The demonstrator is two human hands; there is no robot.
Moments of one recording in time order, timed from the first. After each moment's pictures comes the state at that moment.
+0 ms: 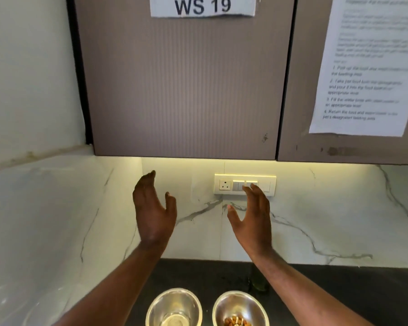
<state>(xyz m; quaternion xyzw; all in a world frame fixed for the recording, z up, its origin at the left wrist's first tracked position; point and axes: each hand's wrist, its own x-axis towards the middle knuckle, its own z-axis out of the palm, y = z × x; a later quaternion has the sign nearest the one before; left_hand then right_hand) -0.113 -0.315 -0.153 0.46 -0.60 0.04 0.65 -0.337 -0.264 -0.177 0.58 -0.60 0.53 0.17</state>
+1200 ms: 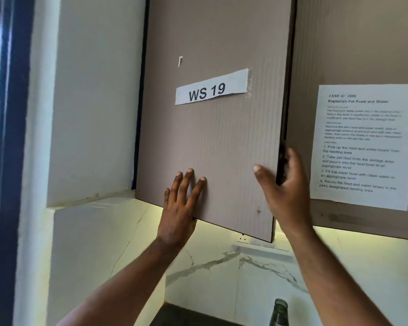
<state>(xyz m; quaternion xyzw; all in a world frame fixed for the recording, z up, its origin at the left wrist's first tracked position) -0.122 -0.251 -0.031 0.43 -0.71 0.26 0.49 -0.343 -0.156 0.057 0.61 -0.32 0.72 0.05</state>
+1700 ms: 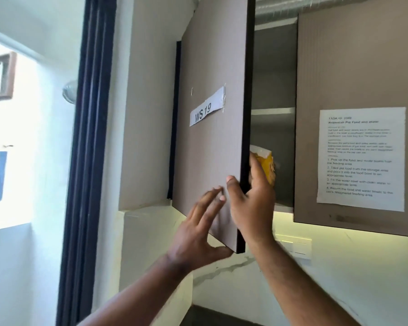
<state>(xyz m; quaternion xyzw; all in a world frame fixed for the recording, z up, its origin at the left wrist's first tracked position) -0.075 -0.096 -0.022 0.18 -0.78 0.24 0.55 -0.213 -0.044 0.054 0.61 -0.29 0.74 0.07</state>
